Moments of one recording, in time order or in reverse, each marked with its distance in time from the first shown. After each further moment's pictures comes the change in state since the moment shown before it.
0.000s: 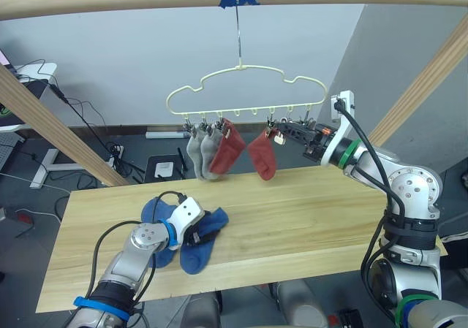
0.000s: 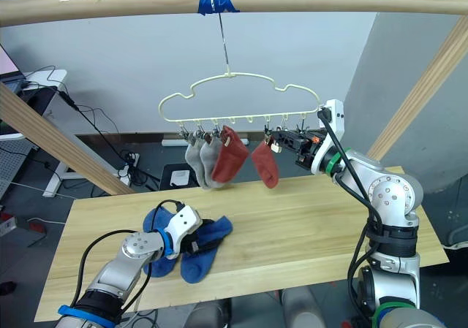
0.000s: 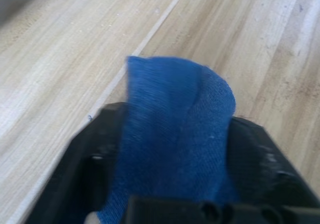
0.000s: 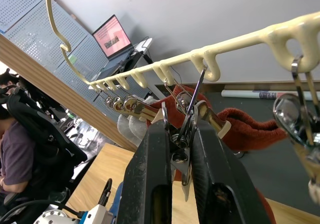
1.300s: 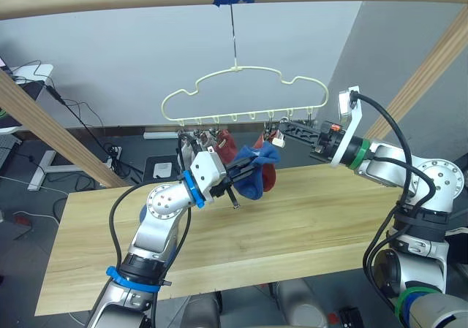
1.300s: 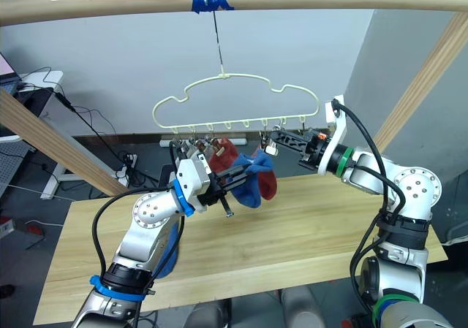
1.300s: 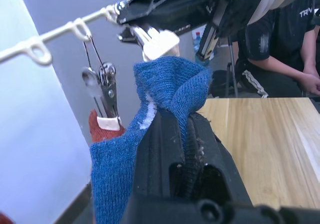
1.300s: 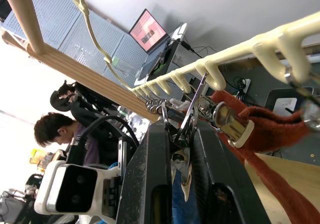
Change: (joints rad) left arm -0.176 -0.174 0.032 -0.317 -0.201 -0.248 0.027; right arm -0.054 -0.024 -0.125 0.109 0.538 0.189 -0.313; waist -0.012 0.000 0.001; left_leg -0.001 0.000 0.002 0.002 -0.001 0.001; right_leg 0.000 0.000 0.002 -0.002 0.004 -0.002
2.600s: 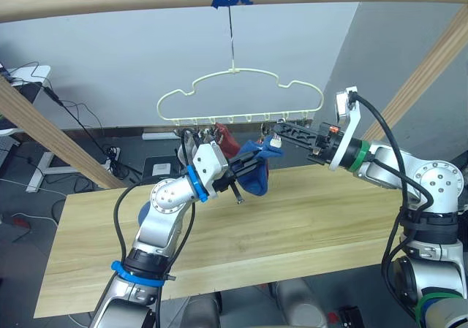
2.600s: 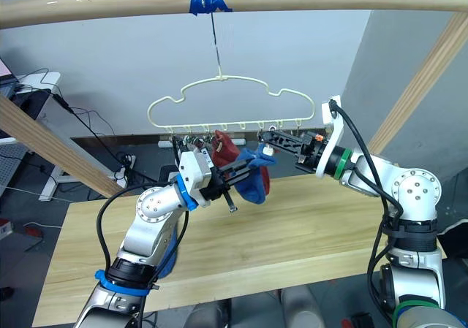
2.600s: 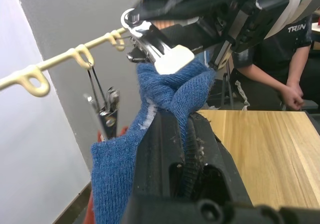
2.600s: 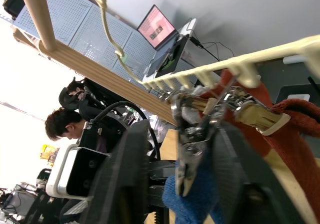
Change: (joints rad) left arm -0.041 -0.024 0.000 0.000 -0.022 0.022 -0.001; right arm 0.053 -0.143 0.186 -0.044 0.162 -0.167 0.012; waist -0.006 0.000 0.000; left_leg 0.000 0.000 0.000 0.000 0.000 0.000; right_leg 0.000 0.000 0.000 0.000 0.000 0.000
